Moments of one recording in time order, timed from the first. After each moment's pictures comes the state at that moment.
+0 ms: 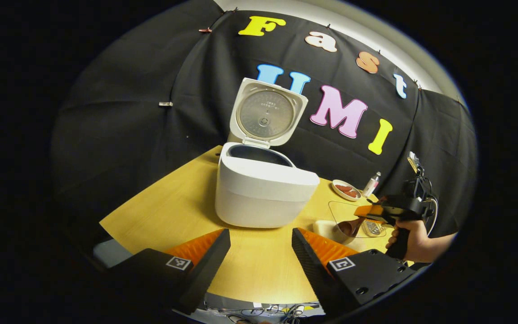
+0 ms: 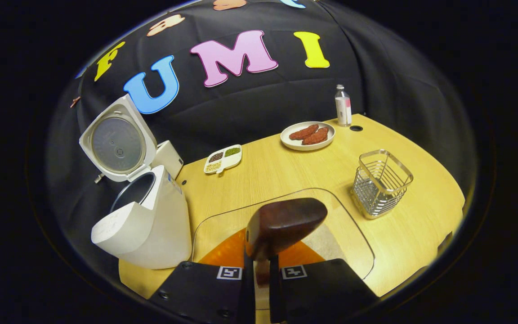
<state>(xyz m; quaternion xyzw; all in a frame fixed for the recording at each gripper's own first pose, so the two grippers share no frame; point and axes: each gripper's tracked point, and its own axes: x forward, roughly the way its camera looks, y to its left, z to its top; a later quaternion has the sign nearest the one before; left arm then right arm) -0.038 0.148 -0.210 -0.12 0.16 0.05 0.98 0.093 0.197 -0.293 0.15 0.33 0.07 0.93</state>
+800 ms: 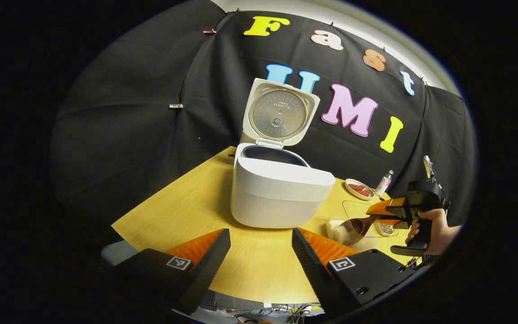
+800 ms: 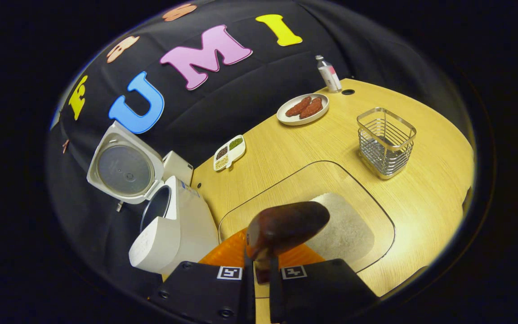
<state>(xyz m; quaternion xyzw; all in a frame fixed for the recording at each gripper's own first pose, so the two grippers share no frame) -0.041 0.159 -0.208 -0.12 0.16 0.07 0.98 0.083 0.197 -0.280 0.30 0.39 0.04 0.87</state>
